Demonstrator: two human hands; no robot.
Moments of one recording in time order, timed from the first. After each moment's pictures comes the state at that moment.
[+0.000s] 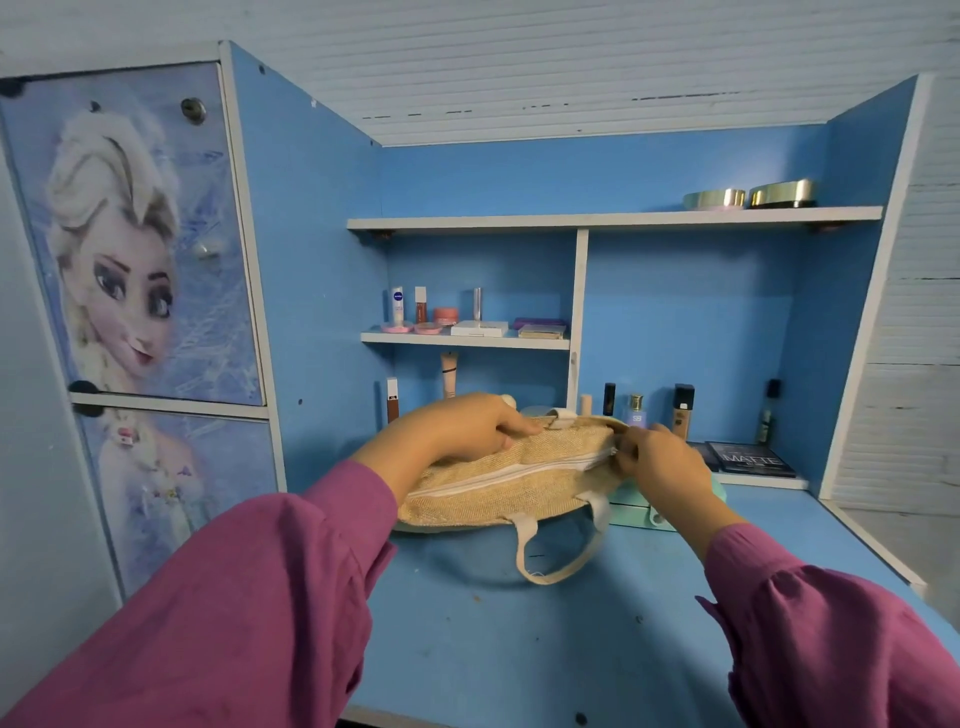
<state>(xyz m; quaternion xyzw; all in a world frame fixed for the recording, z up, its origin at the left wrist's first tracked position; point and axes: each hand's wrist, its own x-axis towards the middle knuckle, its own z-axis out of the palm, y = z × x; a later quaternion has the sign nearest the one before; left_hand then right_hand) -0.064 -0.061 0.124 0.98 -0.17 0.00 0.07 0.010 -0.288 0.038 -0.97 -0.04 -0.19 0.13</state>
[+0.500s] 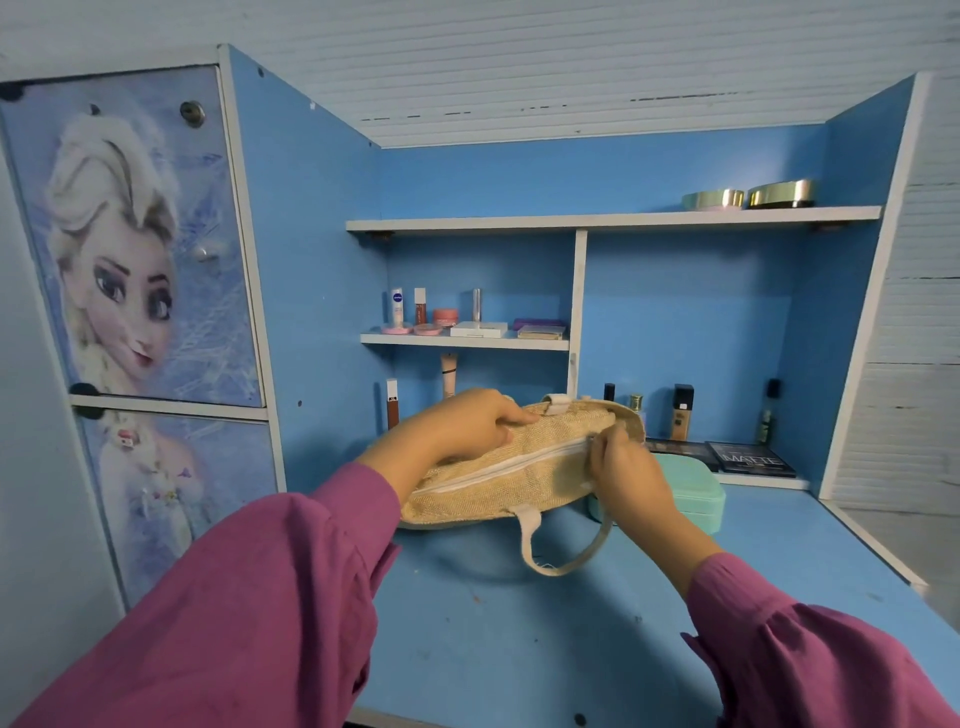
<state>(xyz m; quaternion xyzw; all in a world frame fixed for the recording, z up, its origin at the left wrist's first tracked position) -0.058 -0.062 0.120 0.98 -0.16 0.04 0.12 -0.006 -0.249 0.029 -0.93 -0.06 -0.24 0.28</state>
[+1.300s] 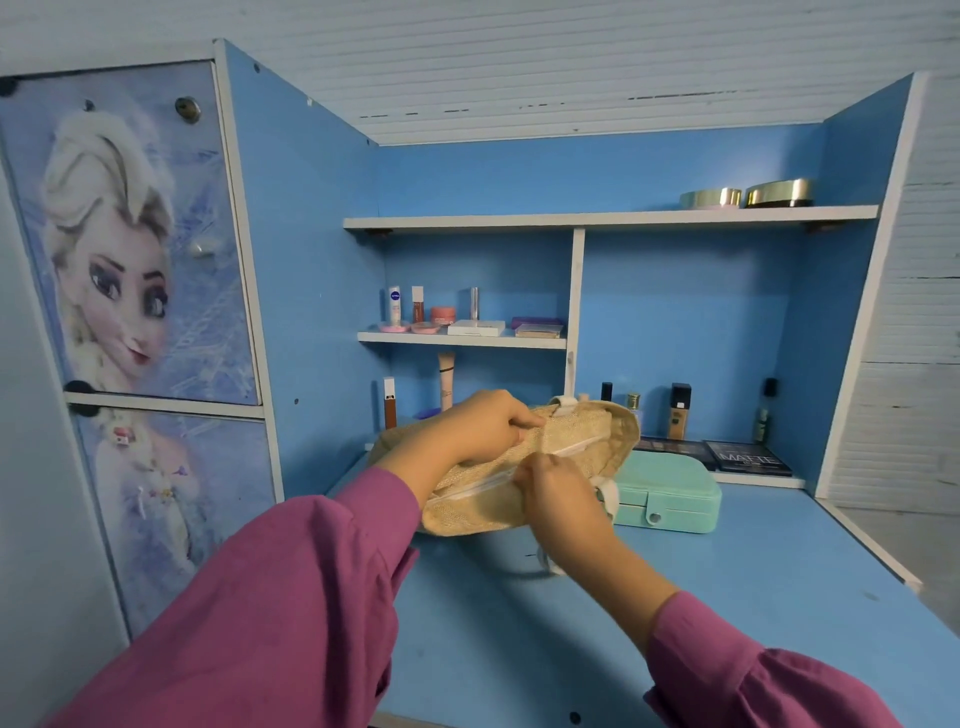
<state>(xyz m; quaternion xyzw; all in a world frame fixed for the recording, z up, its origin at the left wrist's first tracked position) -0.046 -0.075 0.106 0.96 -0.14 0.05 0.22 -0.042 -0.194 0.015 -0.93 -0.18 -0.22 0.21</state>
